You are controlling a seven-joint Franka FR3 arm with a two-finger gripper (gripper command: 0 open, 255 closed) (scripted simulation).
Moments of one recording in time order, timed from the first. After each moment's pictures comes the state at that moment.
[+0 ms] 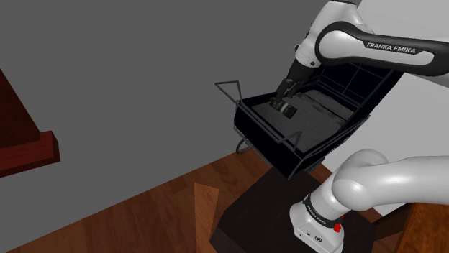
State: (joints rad) arm -0.07 -0.70 -0.12 -2.47 -0.08 1.86 -0.08
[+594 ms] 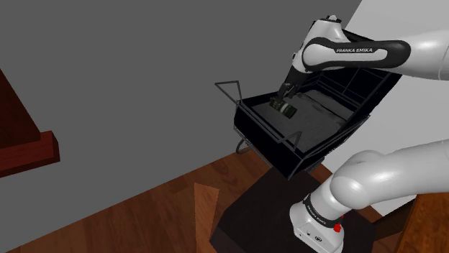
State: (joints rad) arm -0.13 -0.48 -0.26 -2.44 -0.17 2.04 -0.22
